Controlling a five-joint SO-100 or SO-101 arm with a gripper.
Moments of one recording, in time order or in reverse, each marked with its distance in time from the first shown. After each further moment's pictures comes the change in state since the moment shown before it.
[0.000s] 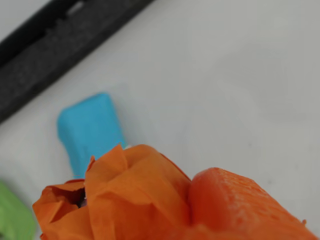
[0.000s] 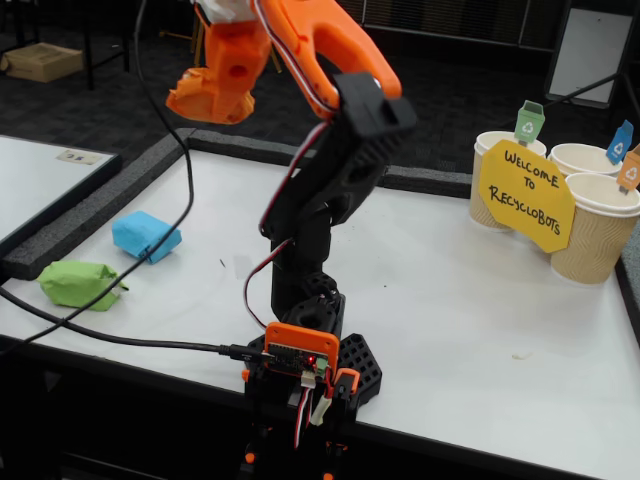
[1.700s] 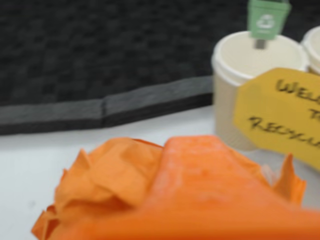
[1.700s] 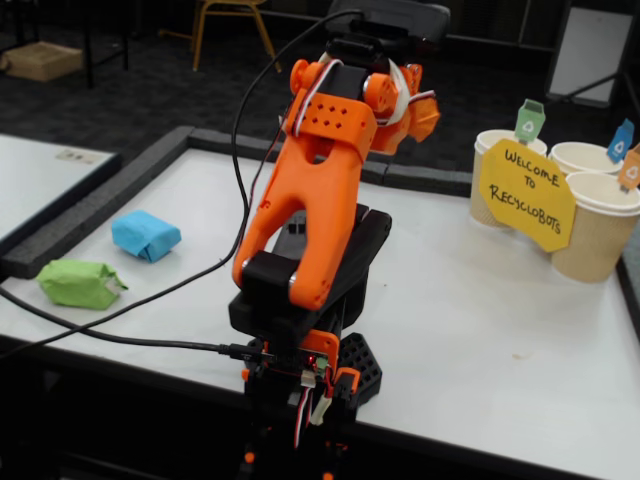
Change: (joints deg) arm 61.6 60.7 48.7 -25.8 -22.5
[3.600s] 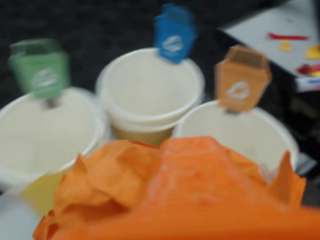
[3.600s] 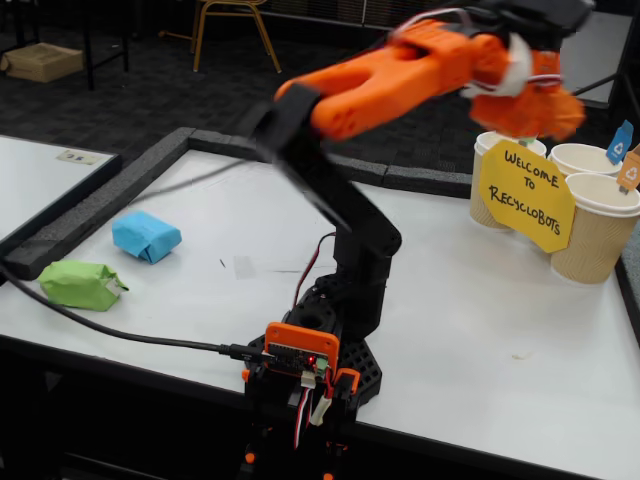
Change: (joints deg) arm 28.4 -59.9 -24.2 -29.7 -2.2
